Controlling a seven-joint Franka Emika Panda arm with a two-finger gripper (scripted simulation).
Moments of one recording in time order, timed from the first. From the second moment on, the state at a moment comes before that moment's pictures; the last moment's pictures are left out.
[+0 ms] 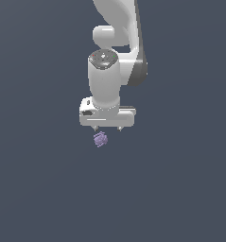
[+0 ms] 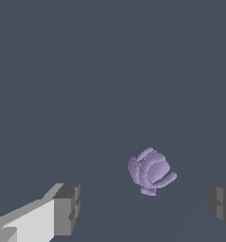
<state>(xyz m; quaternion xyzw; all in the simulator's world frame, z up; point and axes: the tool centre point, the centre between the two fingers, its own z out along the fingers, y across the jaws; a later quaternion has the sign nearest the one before) 0.011 -0.020 0.186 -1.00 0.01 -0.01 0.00</state>
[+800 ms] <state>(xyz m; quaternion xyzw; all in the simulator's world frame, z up) 0.018 -0.025 0.203 -1.00 -0.01 -0.03 0.00</state>
